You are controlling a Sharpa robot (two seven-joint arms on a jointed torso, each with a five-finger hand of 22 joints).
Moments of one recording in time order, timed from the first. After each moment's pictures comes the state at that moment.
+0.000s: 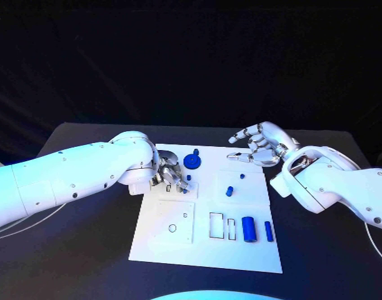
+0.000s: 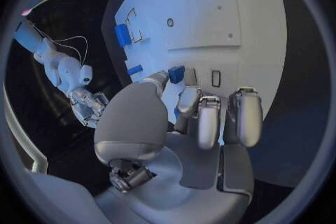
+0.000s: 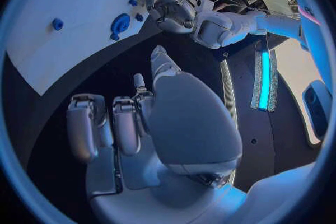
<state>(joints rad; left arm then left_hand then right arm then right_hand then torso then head) 1.24 -0.68 -0.03 1.43 -0.99 0.23 -0.58 1.19 -0.07 0.23 0.29 0.23 0.88 0.09 0.59 0.61 1.31 0.02 1.32 1.11 1.47 -0.03 1.57 1.31 0.07 1.40 0.08 1.49 1.31 1.26 -0.85 -0.12 1.65 -0.94 -0.56 -0.04 1.50 -0.18 0.09 0.28 0.06 0.90 0.17 0.17 0.32 1.43 0.08 1.38 1.31 1.47 0.01 1.55 1.31 0.01 1.47 0.11 1.47 1.31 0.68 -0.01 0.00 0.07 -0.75</state>
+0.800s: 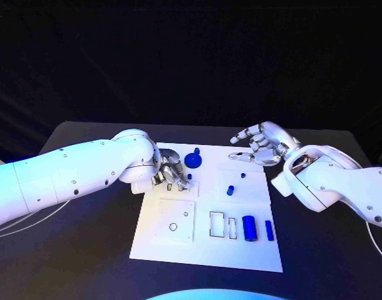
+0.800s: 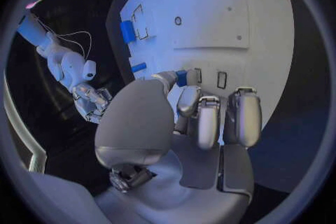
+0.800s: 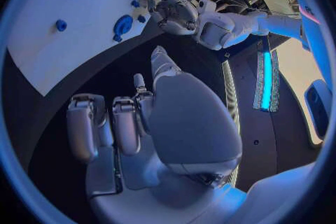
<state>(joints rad) 1.24 -0.68 -0.03 1.43 -0.94 0.21 -0.58 1.38 -0.11 0.44 0.32 0.24 0.86 0.09 0.59 0.70 1.31 0.01 1.30 1.11 1.47 -0.04 1.57 1.31 0.07 1.40 0.08 1.49 1.31 1.26 -0.85 -0.12 1.64 -0.94 -0.54 -0.05 1.50 -0.17 0.09 0.28 0.06 0.90 0.17 0.17 0.32 1.43 0.08 1.38 1.31 1.47 0.01 1.55 1.31 0.01 1.47 0.11 1.47 1.31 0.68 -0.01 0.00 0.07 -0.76</state>
